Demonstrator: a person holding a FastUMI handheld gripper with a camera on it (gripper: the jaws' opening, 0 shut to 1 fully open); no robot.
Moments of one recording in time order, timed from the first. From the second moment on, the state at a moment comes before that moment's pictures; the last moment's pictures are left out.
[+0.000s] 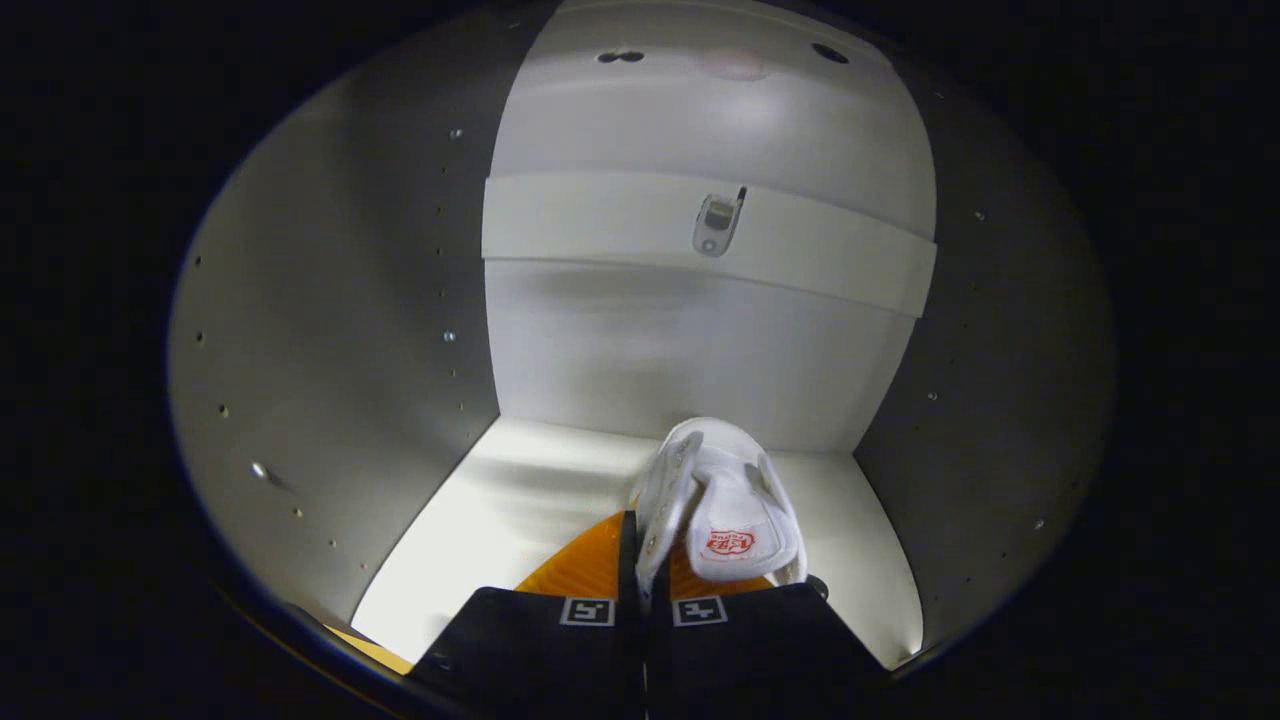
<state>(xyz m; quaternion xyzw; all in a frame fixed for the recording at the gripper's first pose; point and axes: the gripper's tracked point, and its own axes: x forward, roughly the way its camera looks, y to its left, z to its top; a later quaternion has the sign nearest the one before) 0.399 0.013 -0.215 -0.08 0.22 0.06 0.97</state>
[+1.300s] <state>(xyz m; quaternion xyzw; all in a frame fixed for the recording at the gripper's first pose) 0.283 0.016 -0.144 0.03 0.18 0.08 0.98</state>
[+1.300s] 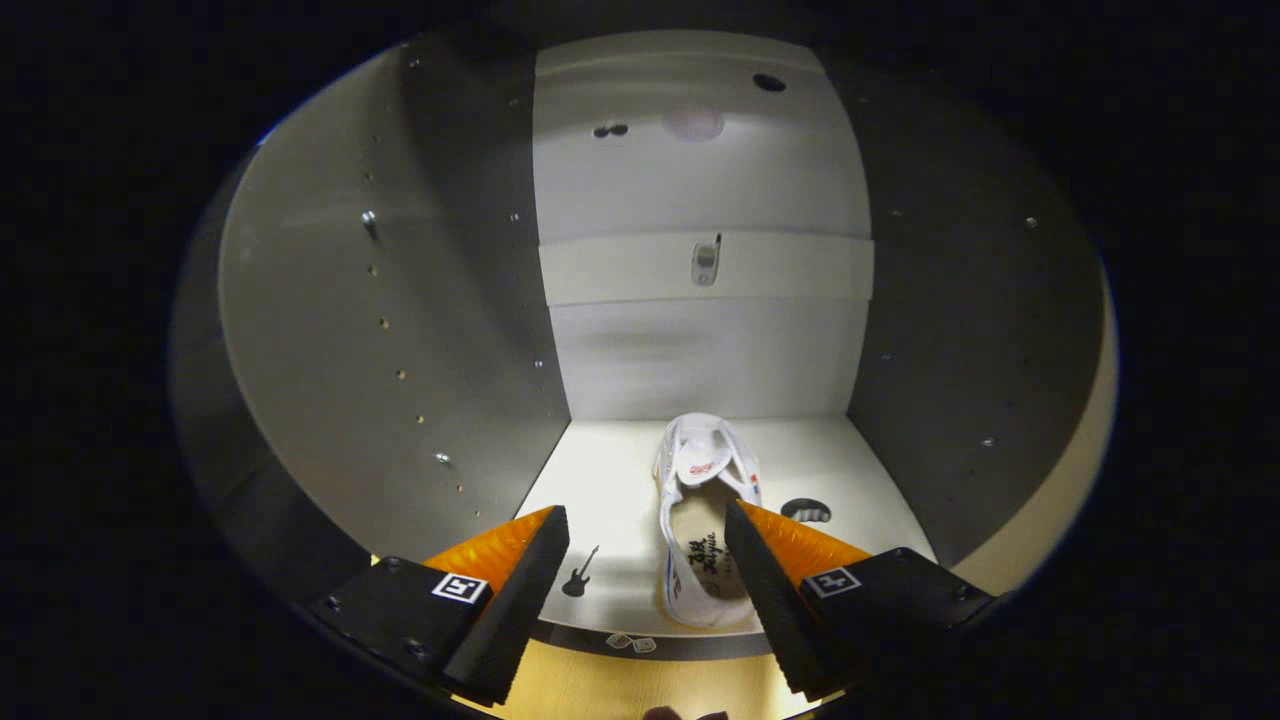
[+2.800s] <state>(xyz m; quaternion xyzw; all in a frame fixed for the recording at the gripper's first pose) -0.144 -0.220 -0.009 -0.01 -0.02 -0.10 0.99</state>
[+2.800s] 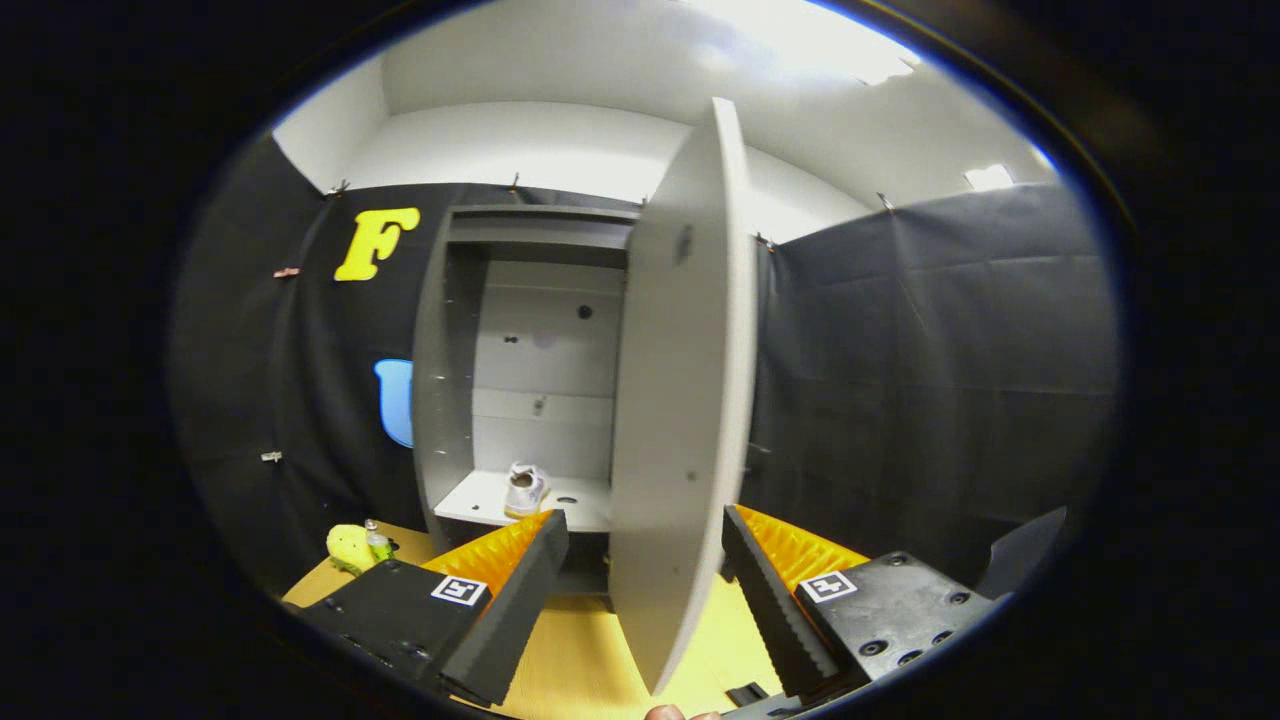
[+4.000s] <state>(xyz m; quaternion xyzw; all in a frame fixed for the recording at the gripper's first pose) -0.099 -0.283 -0.054 0.04 0.05 -0.13 0.99</state>
